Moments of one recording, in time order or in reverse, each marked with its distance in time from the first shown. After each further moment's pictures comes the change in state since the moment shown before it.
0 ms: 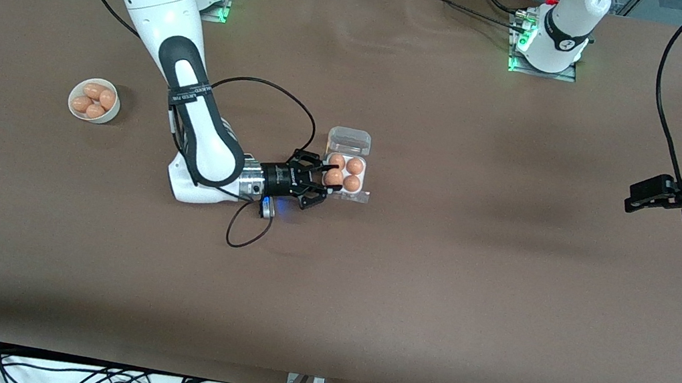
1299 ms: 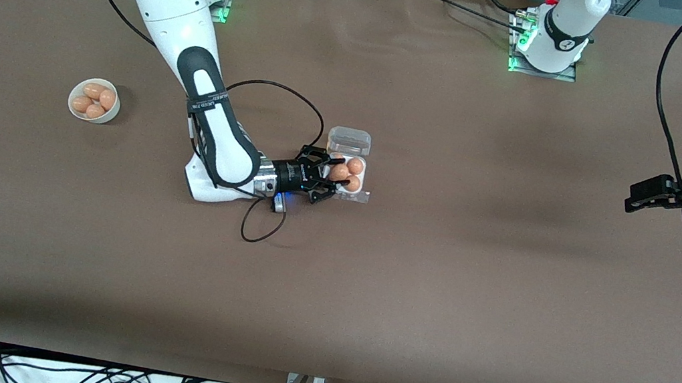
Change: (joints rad) left arm 0.000 0.000 0.000 0.000 0.001 0.000 0.000; right arm 0.028 0.046 0.002 0.000 0.000 0.001 0.000
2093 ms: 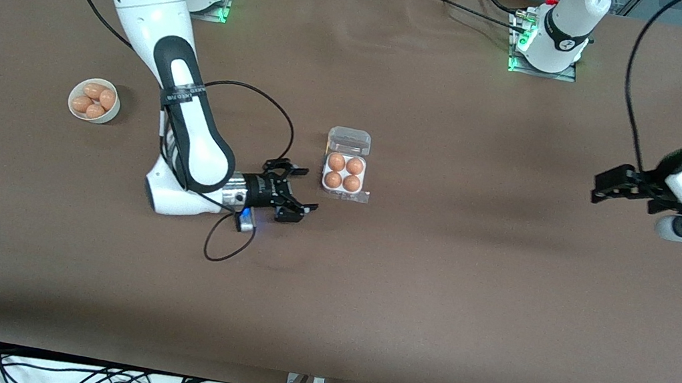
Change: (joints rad) left arm -0.009 0.001 -0.133 -0.001 0.000 0.000 -0.121; right arm -0.042 -0.072 -0.098 0.090 -0.324 -0.004 0.000
